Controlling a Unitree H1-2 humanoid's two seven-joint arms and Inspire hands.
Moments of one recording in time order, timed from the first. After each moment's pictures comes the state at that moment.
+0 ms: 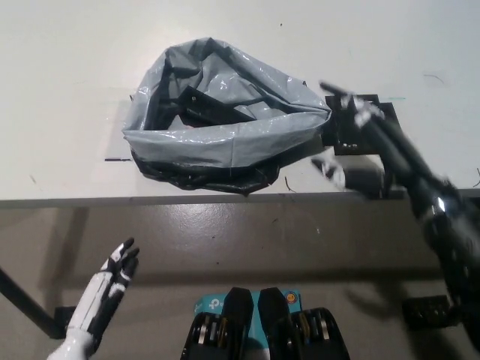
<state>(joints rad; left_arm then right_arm) 0.00 0.20 -0.02 -0.09 0.09 0.10 -0.11 -0.43 -0.30 0.23 -0.12 -0.34 0.03 0.20</state>
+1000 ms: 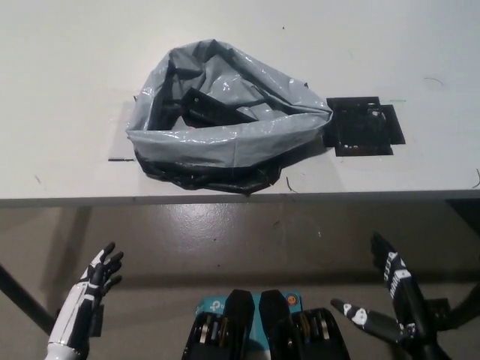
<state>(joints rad) 0.09 0.19 0.04 -0.16 -0.03 0.07 -0.12 0.04 -0.02 0.01 0.11 -0.07 -0.22 0.10</state>
